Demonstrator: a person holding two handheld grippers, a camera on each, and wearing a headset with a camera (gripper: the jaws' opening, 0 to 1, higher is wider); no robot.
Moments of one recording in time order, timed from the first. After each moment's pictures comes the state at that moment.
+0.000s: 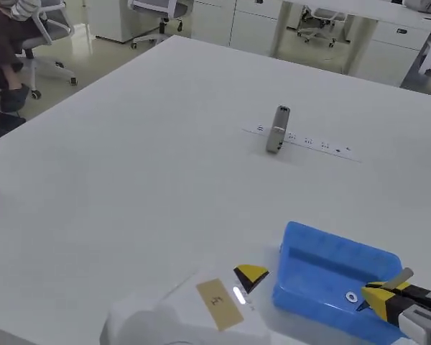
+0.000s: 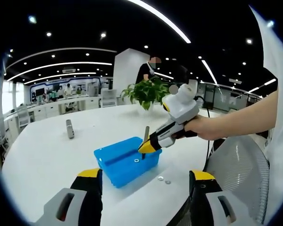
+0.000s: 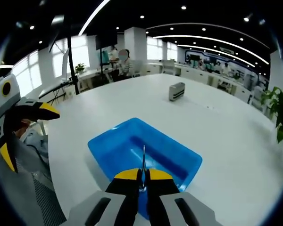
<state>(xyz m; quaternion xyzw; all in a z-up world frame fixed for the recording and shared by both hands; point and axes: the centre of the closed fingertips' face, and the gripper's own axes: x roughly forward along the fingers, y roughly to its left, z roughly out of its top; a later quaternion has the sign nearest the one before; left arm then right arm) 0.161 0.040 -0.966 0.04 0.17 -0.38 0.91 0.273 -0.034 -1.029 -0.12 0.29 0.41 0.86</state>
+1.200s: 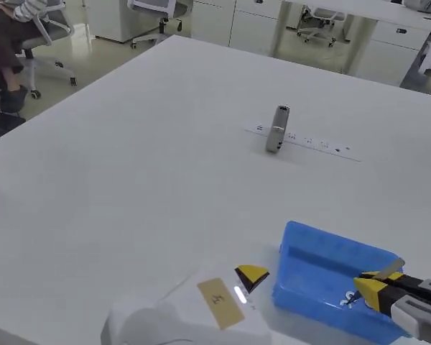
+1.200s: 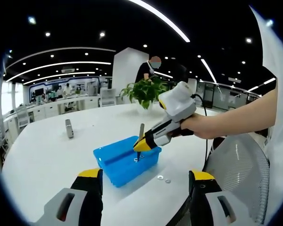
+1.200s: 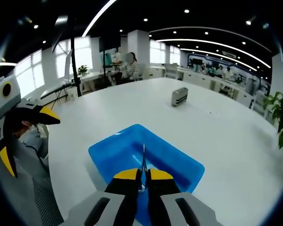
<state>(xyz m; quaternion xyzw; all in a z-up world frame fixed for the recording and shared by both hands) 0.161 0.039 -0.968 0.04 0.17 -0.38 0.91 0.274 -0.018 -1.021 -0.13 0.27 0.42 0.86</state>
